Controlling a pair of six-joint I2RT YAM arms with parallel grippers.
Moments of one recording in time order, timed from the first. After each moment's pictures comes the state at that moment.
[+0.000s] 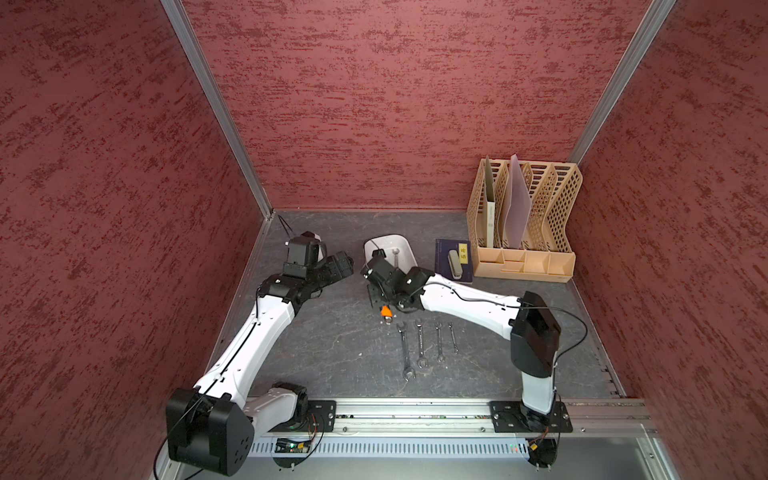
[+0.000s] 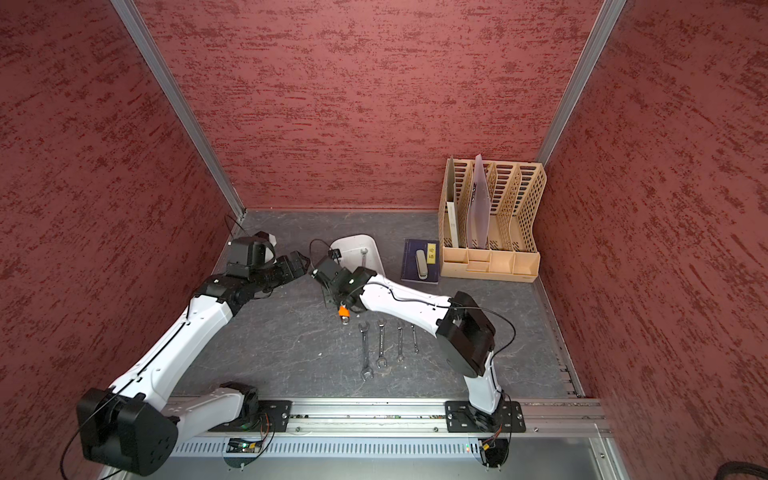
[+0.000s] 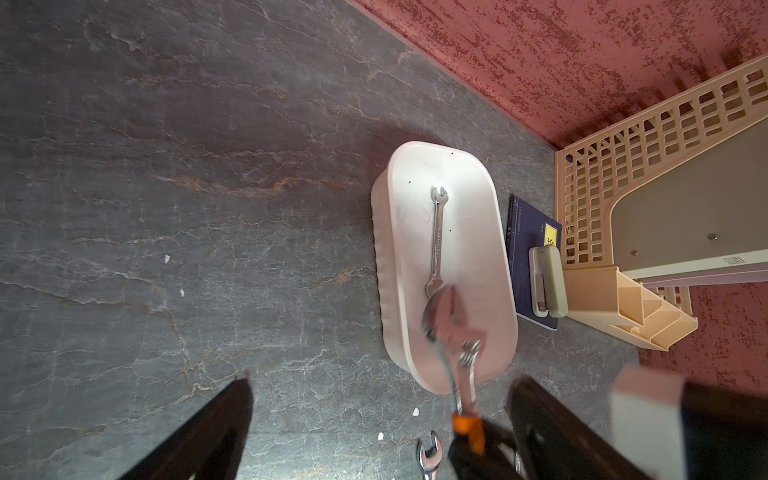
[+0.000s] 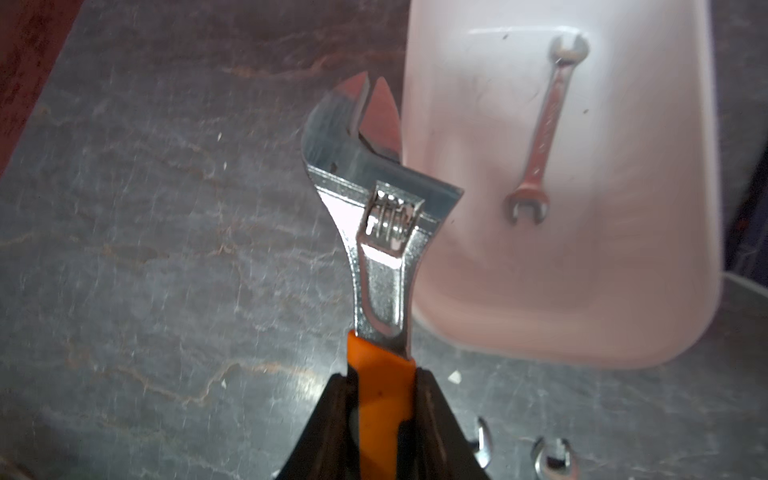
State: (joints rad) left arm -0.20 1.15 0.97 -0.56 0.13 -0.61; right arm 1.04 1.90 1.56 -0.65 0.22 0.65
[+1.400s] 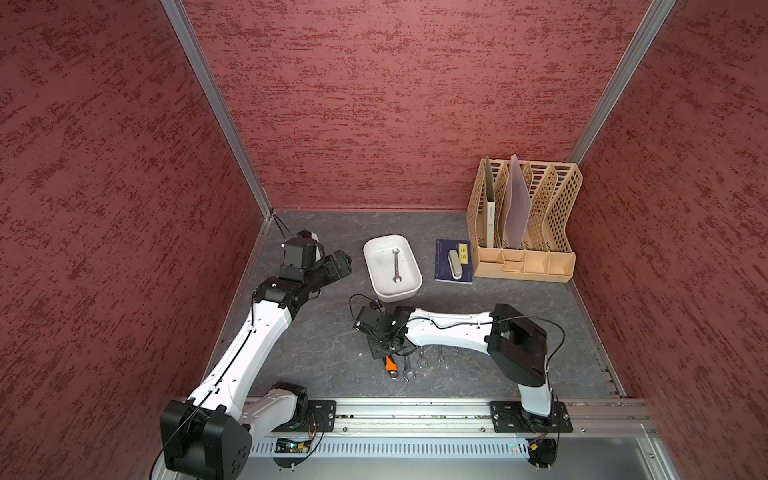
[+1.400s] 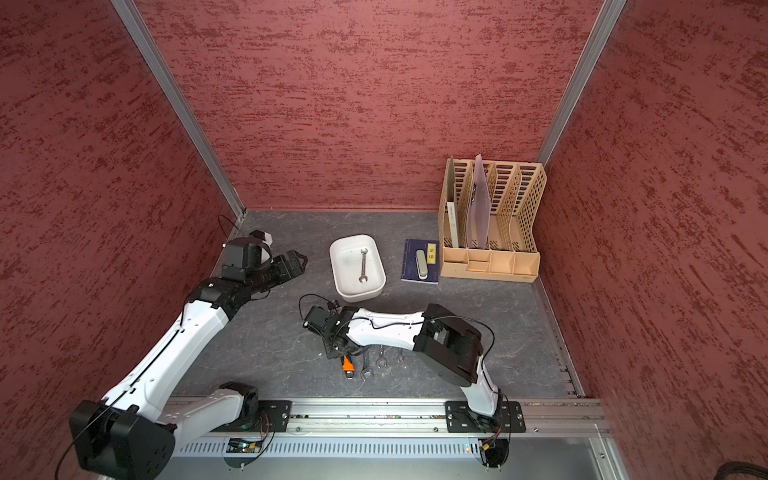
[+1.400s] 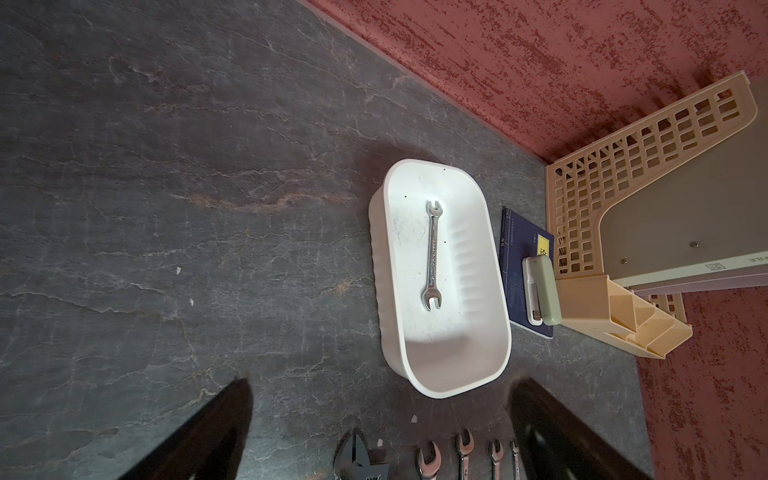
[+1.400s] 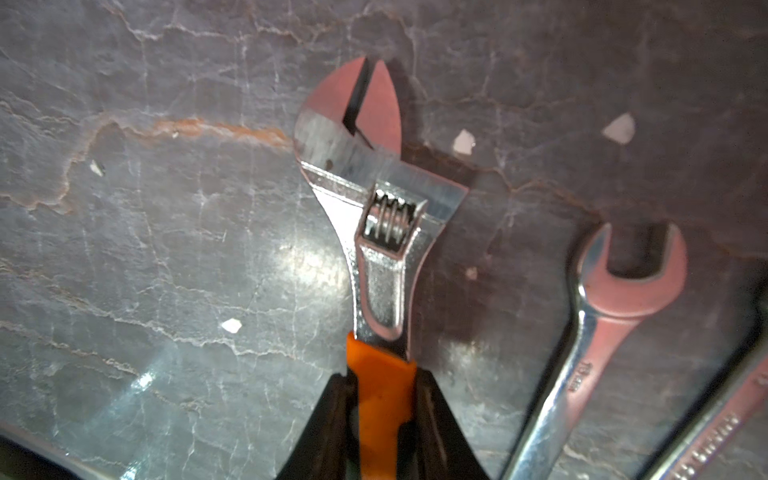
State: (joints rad) left arm -0.20 1.10 0.97 -0.56 0.11 -0.60; right arm 1.17 1.99 1.42 -0.72 0.05 0.81
